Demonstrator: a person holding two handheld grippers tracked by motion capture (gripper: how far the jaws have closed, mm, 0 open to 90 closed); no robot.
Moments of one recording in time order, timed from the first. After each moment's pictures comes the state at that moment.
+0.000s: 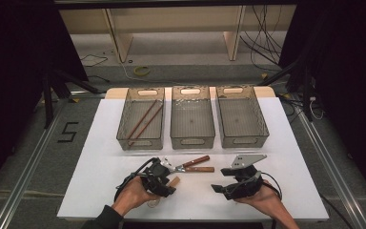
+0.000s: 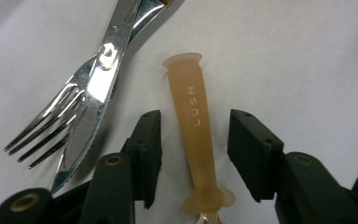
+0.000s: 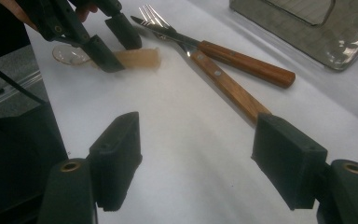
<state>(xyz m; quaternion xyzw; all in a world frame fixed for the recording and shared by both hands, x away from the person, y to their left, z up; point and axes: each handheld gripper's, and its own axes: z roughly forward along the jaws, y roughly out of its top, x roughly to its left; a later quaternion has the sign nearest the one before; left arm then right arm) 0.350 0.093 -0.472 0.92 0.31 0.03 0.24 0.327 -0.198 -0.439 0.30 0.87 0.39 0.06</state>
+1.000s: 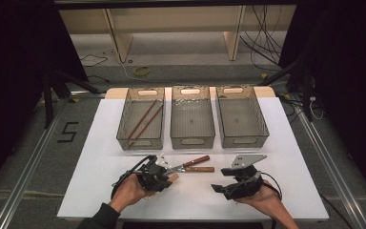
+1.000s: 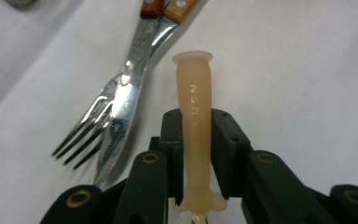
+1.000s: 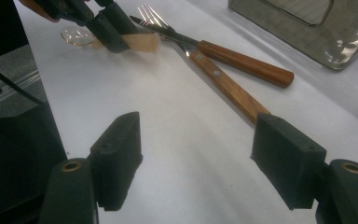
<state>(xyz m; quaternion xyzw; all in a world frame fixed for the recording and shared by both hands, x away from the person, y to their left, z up) 0.355 0.107 -0.463 0.92 0.29 0.05 0.27 0.326 -0.198 -0.439 0.30 0.87 0.39 0.06</state>
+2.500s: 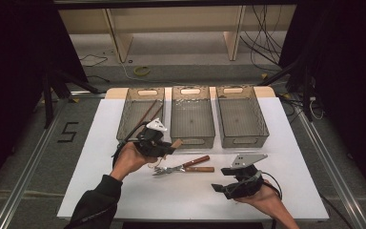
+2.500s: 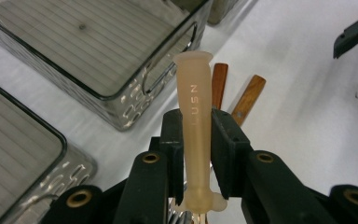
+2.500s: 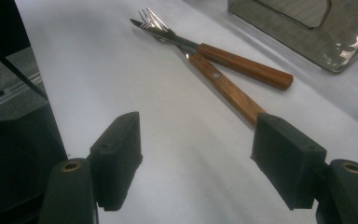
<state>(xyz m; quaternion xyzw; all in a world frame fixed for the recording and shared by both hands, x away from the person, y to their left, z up) 0.418 0.111 -0.399 0.88 0.30 0.06 0.37 0.327 -0.199 -0.438 0.30 0.87 0.39 0.06</state>
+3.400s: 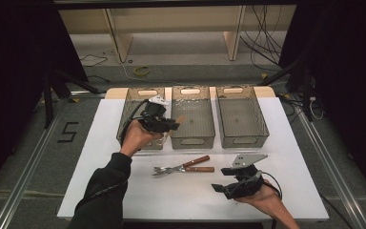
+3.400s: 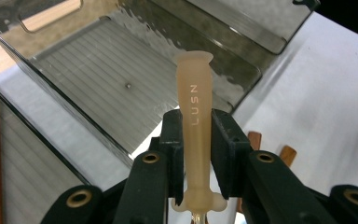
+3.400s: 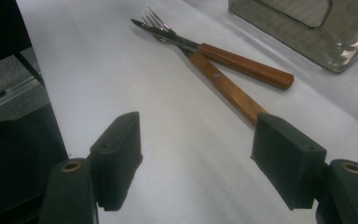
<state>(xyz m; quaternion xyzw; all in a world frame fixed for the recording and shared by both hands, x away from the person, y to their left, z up) 0.473 0.102 -0.371 0.85 0.34 0.08 0.40 0.327 -0.200 -0.438 0.30 0.87 0.39 0.06</state>
